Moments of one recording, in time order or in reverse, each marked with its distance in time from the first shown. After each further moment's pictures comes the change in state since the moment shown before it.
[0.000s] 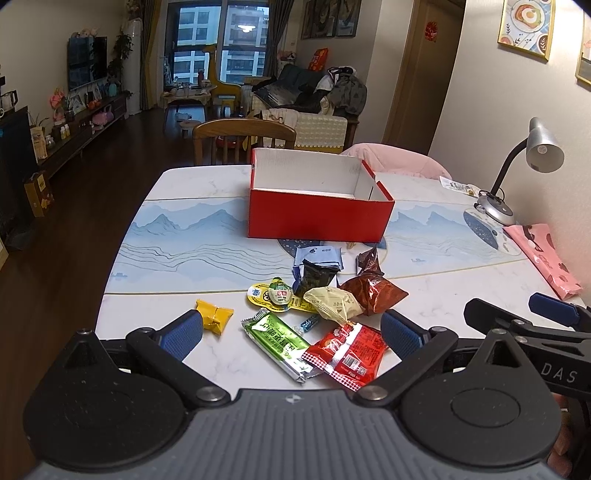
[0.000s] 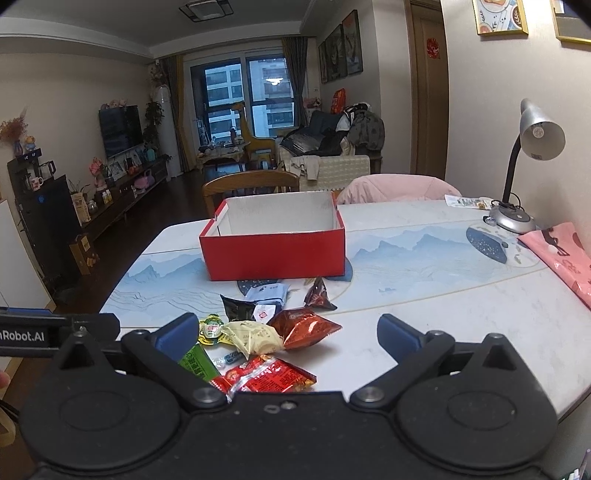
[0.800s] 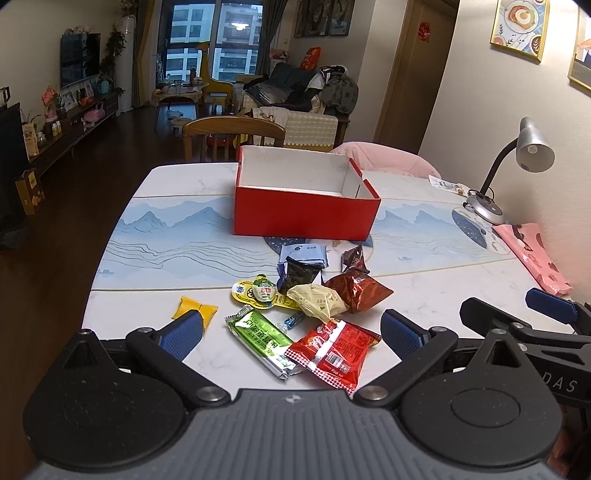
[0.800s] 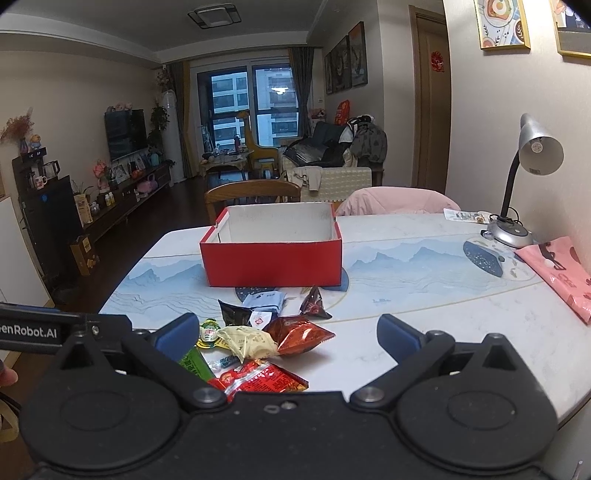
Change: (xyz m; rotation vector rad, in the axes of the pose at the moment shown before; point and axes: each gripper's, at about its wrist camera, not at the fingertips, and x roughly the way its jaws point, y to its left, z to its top) left arm -0.001 -0.007 -0.006 -0.012 0.005 -0.040; right arm -0.012 -0.006 -0.001 -0.031 -0.035 0.002
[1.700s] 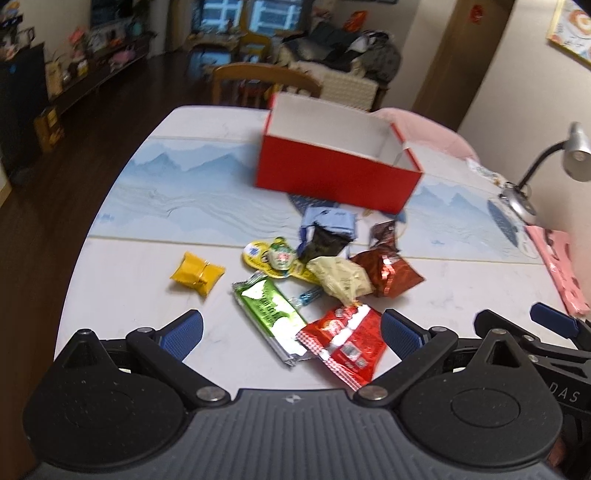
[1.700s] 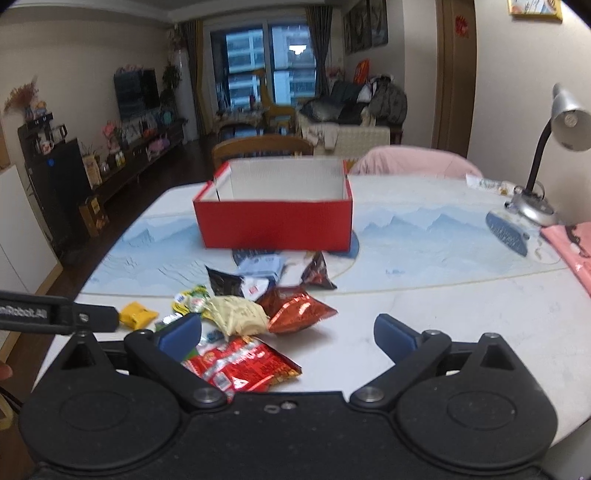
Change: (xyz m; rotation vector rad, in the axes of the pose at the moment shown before) left arm 0.062 0.017 0.005 -0.156 0.166 0.065; right arm 0.067 -0.024 0.002 -0.029 0.169 0.055
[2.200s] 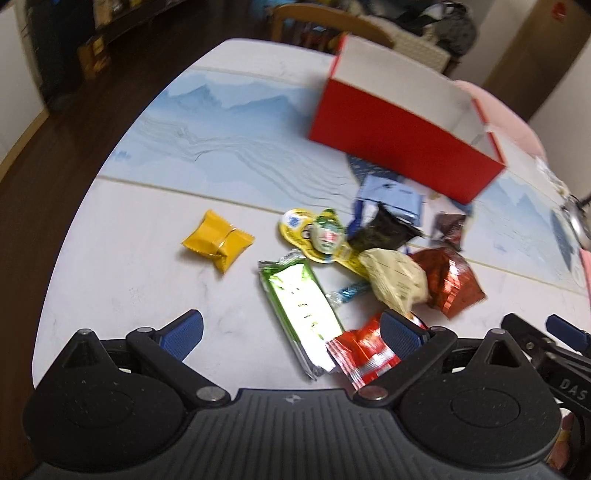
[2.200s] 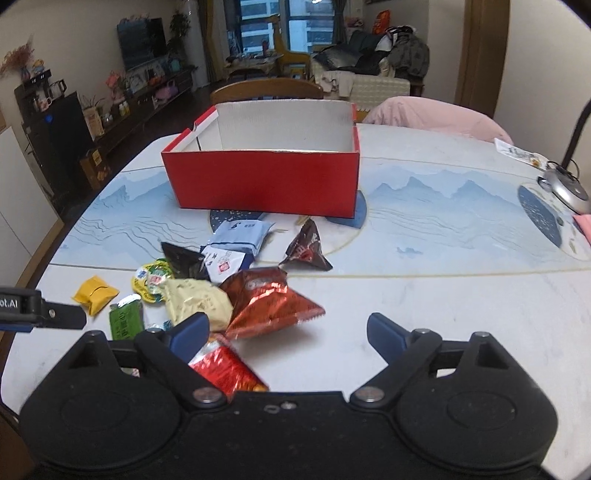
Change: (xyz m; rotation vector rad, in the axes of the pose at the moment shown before) left arm 0.078 0.014 0.025 -0.187 0.183 0.128; right arm 0.092 -0.031 0.027 -0.047 0.176 0.048
